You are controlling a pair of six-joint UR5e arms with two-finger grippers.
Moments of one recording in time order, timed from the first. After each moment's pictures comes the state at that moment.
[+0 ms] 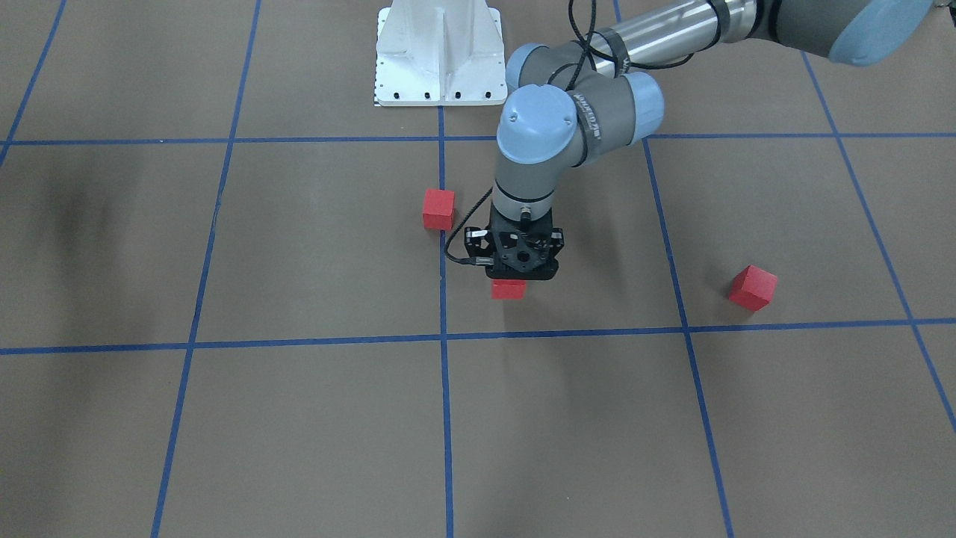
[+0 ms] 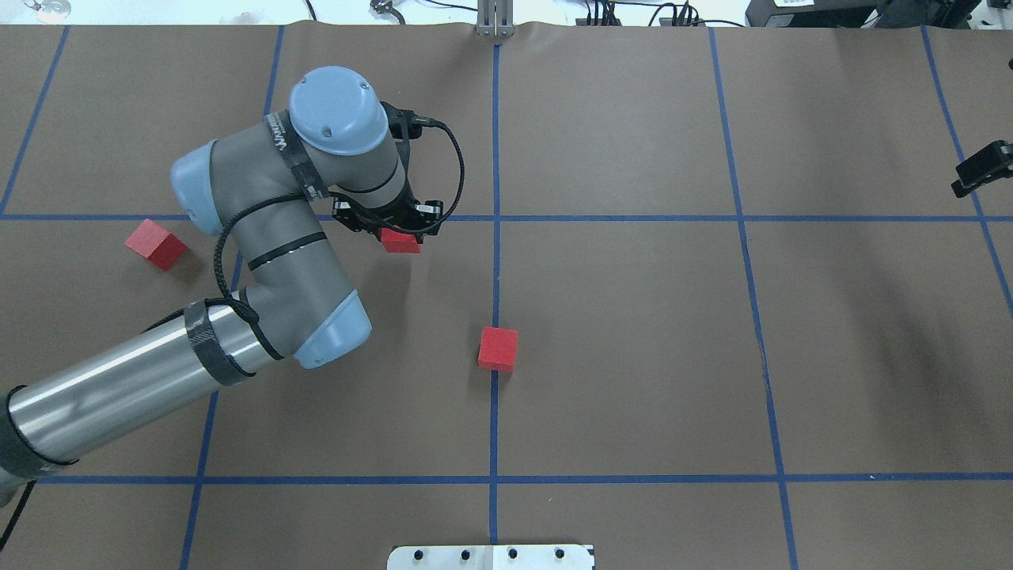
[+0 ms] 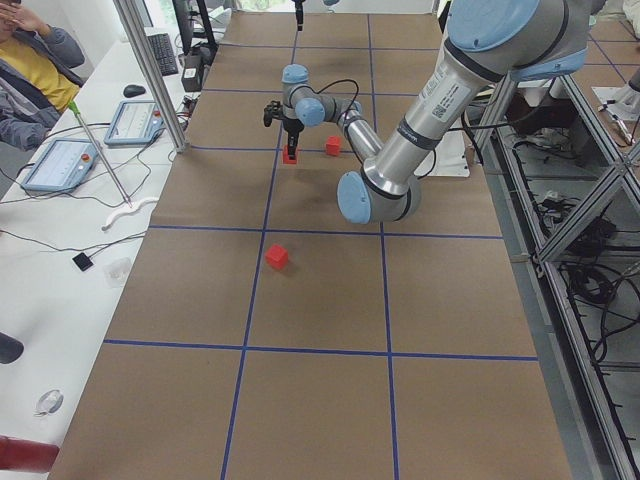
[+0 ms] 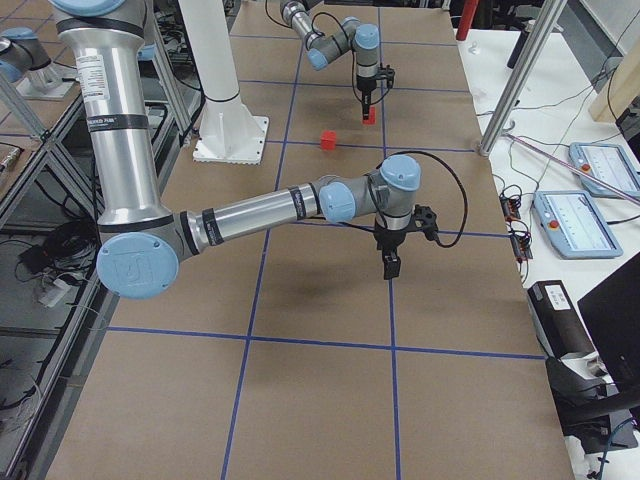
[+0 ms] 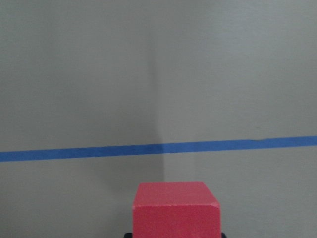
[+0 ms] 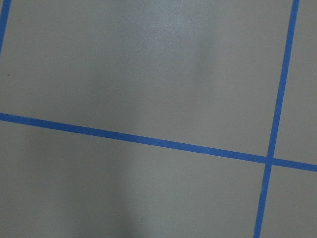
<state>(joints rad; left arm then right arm) -0.61 -2.42 -1.43 -1.62 -1.91 -1.10 1.30 -1.45 1.74 -1.59 2.22 0.23</state>
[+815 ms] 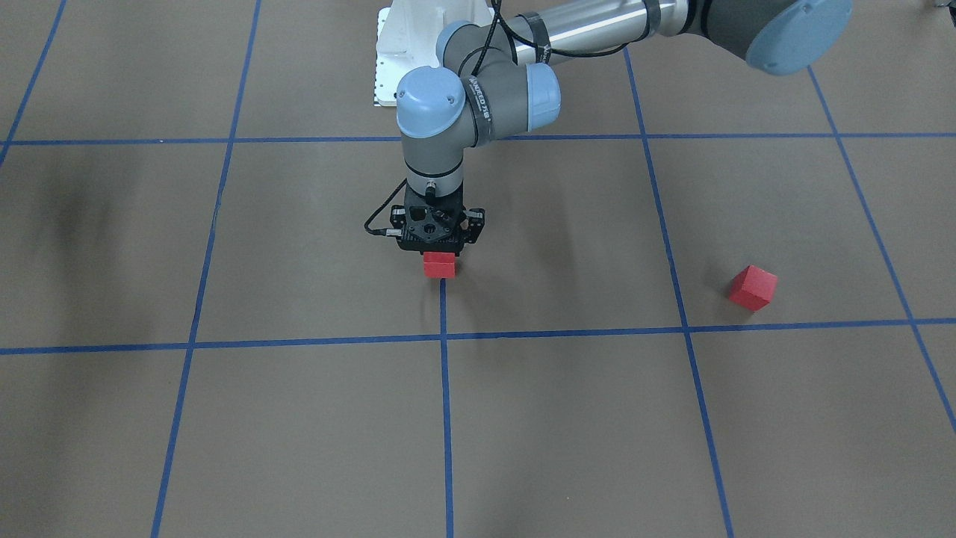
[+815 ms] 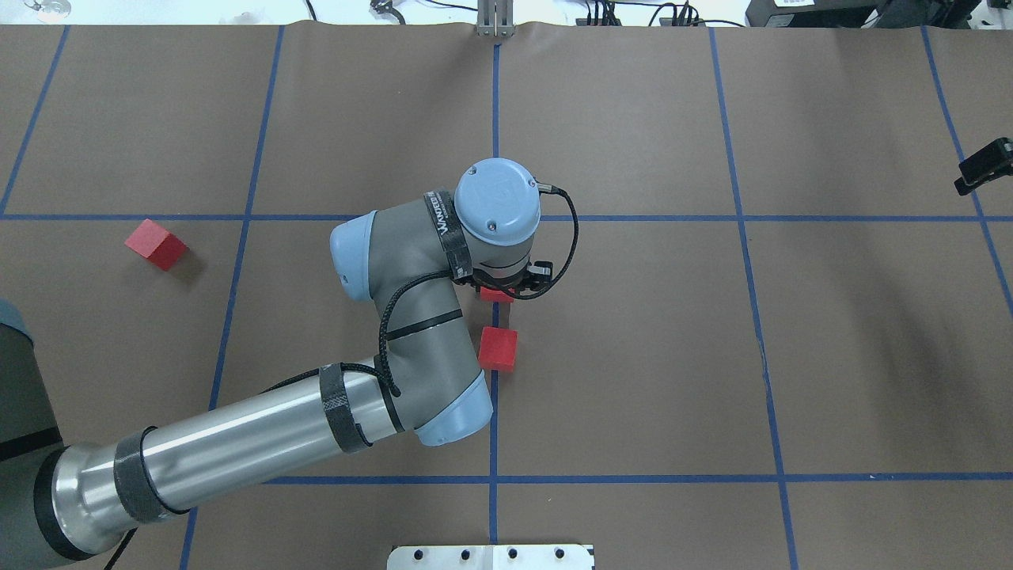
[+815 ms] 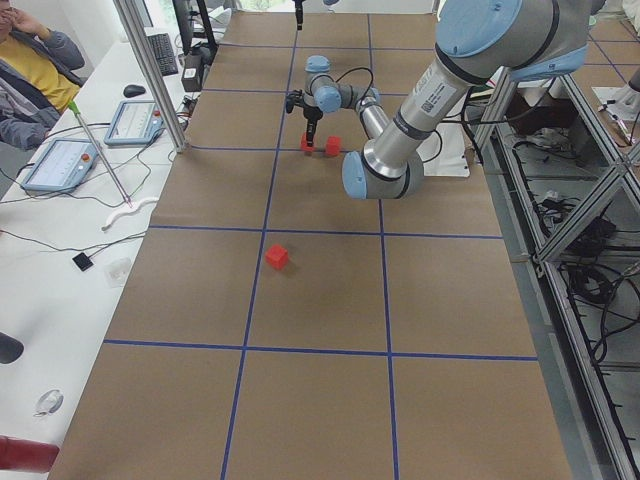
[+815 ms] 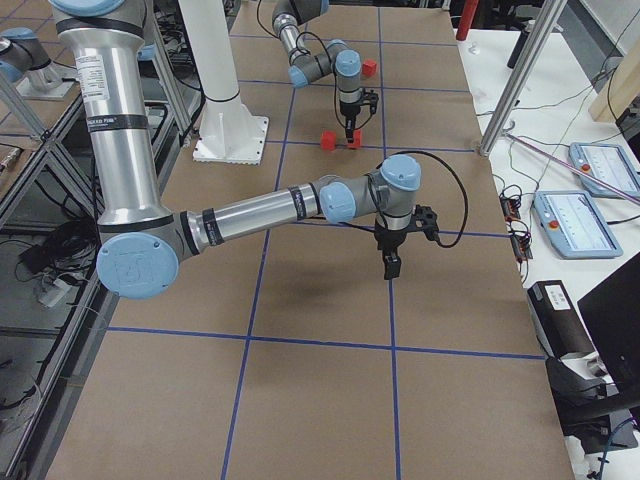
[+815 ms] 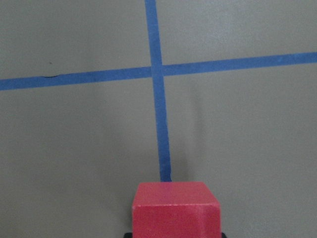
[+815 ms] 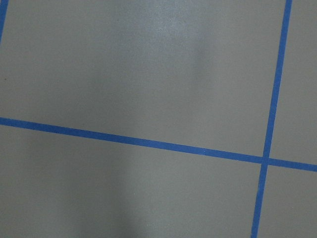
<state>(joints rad) -0.48 -2.53 -1.34 -1.63 -1.79 -1.14 1.30 -1.45 1.73 -1.59 2.21 0.23</state>
